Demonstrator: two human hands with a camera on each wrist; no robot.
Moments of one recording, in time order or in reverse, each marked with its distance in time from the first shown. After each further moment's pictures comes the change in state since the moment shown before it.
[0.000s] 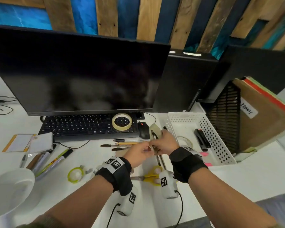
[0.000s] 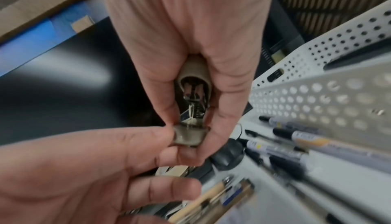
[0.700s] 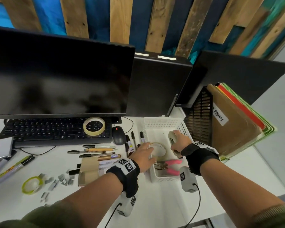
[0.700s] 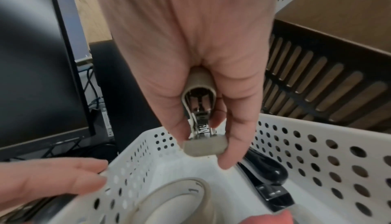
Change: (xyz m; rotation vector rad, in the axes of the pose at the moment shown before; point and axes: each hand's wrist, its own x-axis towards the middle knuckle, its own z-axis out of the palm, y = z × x) left_hand 0.076 0.044 0.099 0.562 -0.110 0.043; right_hand 0.032 0.067 -0.161 -0.604 0.022 0.067
